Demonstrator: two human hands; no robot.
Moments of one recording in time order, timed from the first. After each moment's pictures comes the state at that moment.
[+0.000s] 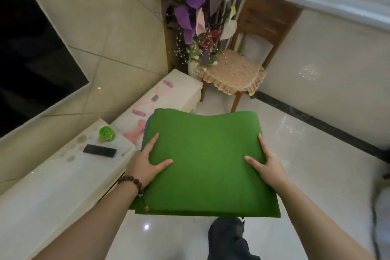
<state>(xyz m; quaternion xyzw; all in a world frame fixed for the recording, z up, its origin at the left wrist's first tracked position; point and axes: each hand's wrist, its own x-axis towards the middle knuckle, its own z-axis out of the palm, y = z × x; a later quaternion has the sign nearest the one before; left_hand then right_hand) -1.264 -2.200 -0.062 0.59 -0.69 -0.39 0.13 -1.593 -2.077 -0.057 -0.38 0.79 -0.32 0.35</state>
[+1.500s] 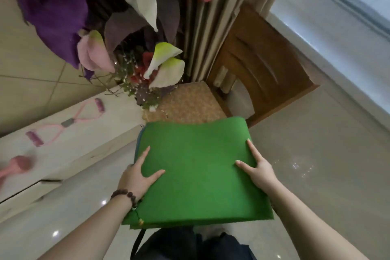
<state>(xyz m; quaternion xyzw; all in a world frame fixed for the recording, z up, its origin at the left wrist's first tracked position) -1.906 -2.600 -0.153 0.75 -0.52 -0.40 0.09 -2.257 -2.627 -0.113 -0.48 0.74 -0.14 0.45</state>
